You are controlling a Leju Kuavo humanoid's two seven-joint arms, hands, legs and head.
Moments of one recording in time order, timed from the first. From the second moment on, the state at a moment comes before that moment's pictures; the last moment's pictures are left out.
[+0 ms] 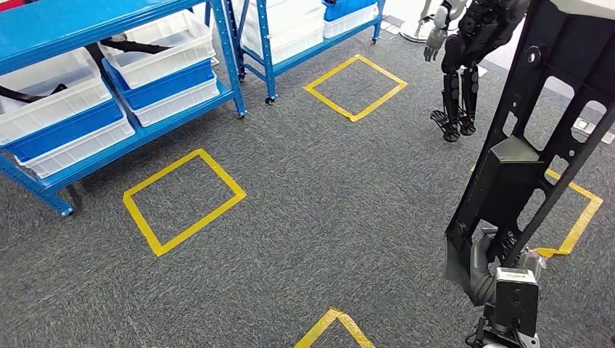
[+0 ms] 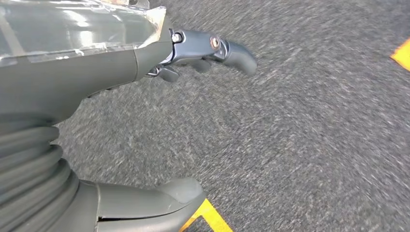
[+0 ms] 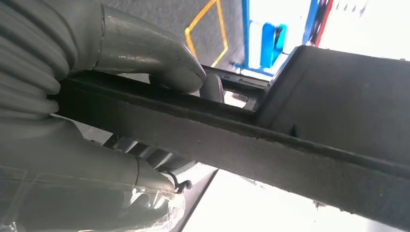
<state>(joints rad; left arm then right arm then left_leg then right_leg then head) -0.06 -0.06 0.07 -0.22 0.11 0.57 -0.45 0.12 -0.07 0.01 -1.74 0.27 -0.48 -0.34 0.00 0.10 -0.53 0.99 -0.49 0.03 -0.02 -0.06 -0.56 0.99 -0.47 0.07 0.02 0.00</state>
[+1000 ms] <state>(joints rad) -0.11 -0.07 0.02 -0.24 0.06 0.56 -0.39 0.20 -0.05 -0.01 -1.79 0.27 -0.52 -0.34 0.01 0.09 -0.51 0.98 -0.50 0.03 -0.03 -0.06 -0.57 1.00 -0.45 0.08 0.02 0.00</state>
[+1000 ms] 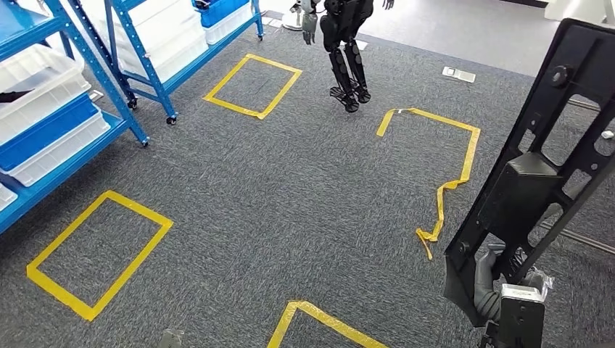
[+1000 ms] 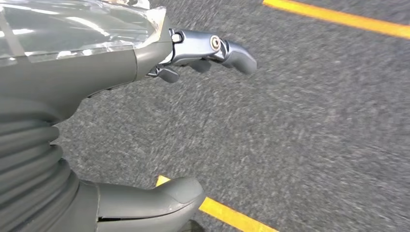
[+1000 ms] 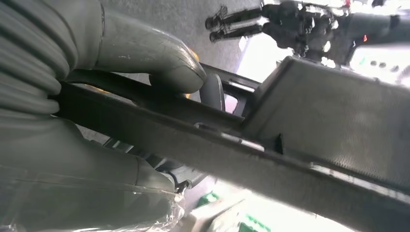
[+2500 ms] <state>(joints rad) -0.03 -0.07 0.17 -0.23 0.20 0.58 -0.50 0.13 -0.03 -0.02 -1.74 0.14 -0.54 -0.42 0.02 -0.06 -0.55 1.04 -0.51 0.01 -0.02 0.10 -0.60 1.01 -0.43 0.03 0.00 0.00</state>
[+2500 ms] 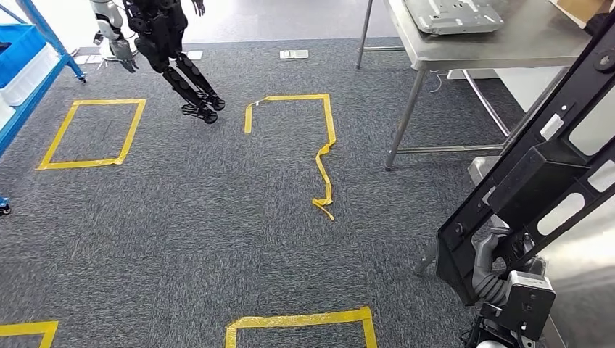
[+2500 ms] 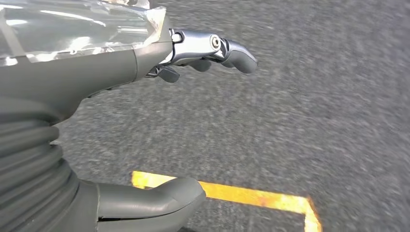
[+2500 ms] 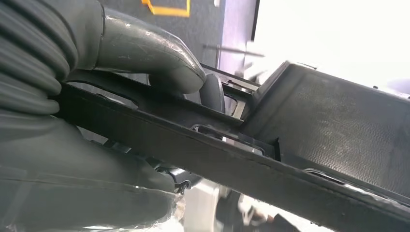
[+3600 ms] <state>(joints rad) -0.05 -0.07 0.16 -0.22 0.11 0.54 -0.47 0.22 -0.04 -0.12 -1.76 0.05 -0.54 -0.47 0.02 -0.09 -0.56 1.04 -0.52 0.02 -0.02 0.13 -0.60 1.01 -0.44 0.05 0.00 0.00</state>
